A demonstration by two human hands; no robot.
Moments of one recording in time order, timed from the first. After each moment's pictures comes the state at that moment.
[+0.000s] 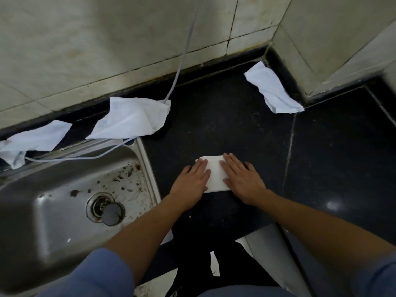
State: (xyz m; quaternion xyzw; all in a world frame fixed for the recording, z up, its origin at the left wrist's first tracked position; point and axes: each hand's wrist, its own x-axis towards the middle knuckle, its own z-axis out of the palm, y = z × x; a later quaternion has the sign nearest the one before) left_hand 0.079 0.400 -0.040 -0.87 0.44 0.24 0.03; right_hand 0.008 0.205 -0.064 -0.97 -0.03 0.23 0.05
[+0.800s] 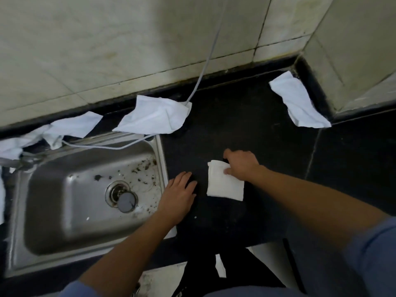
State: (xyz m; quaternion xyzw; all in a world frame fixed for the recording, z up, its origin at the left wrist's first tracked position) left_hand 0.050 0.451 -0.032 -0.94 0.30 0.14 -0.05; right_hand 0.101 0.208 -0.044 -0.95 -0.05 0.30 0.08
